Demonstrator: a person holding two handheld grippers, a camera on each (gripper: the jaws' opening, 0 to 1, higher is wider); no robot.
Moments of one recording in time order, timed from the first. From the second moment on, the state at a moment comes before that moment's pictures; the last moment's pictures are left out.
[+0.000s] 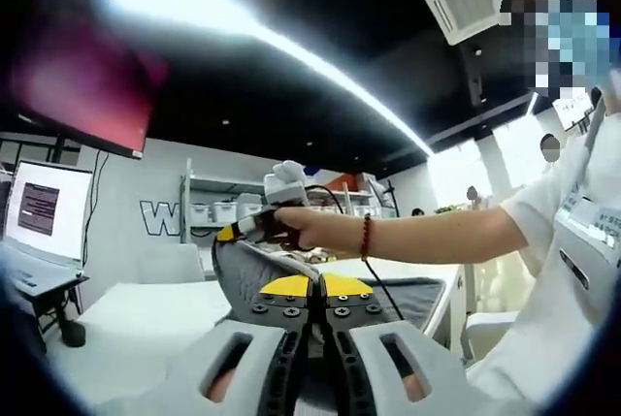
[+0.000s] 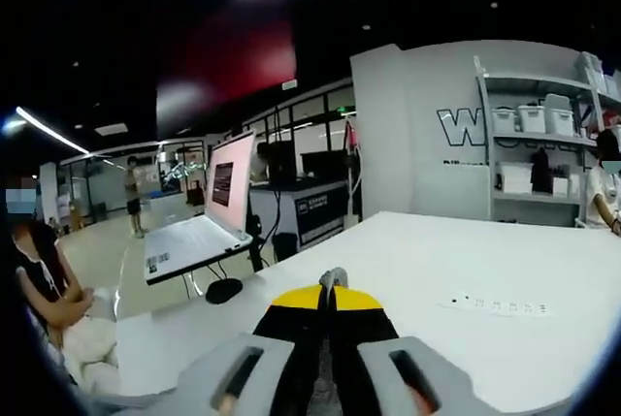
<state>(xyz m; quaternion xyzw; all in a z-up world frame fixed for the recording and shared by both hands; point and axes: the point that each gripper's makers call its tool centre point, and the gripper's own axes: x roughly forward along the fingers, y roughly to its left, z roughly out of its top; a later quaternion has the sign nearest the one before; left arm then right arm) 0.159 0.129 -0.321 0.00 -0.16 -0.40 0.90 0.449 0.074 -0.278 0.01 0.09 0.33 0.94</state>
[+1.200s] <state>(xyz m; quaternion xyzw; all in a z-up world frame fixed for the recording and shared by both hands) 0.155 0.183 -0.311 0.02 -0.18 -0.34 0.92 0.438 0.131 -0.255 0.02 0.04 0.39 0.92</state>
